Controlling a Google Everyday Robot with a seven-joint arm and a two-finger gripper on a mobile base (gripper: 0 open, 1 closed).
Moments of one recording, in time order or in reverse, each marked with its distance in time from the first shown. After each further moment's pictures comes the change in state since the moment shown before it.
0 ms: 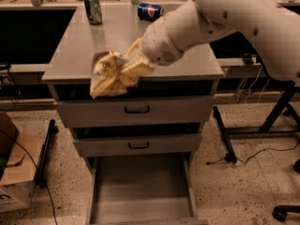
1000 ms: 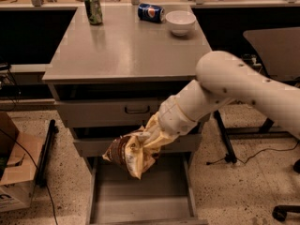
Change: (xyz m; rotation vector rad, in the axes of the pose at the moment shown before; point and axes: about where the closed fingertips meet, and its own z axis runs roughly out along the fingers) arm 0.120 0.156 0.047 -0.289 0.095 -0.037
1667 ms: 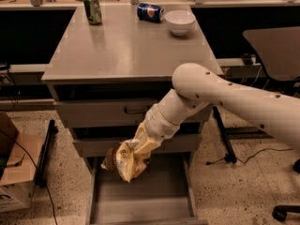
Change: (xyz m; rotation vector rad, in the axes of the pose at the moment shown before) arm 0.022 -0.016 0.062 -0.096 0.024 0.045
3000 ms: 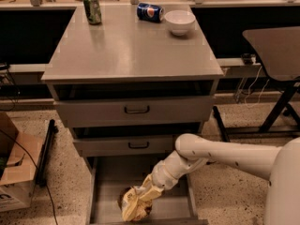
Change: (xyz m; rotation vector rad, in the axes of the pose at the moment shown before) arm 0.147 0.053 0.191 -0.153 -0.186 0.348
